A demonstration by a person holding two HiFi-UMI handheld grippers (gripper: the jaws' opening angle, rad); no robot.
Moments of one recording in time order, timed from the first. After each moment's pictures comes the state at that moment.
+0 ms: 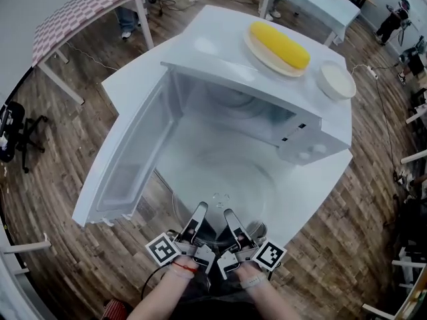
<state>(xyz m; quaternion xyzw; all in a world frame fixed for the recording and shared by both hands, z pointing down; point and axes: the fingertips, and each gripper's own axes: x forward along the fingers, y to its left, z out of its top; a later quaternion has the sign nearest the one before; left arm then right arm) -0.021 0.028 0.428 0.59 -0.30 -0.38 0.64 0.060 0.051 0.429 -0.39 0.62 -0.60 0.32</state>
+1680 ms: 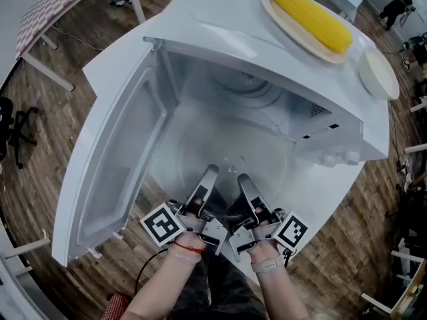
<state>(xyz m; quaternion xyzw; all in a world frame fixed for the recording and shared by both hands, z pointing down) -0.004 -0.084 0.424 0.61 -0.29 -0.36 0.64 0.077 -0.056 0.430 -0.39 0.61 -0.60 0.35</state>
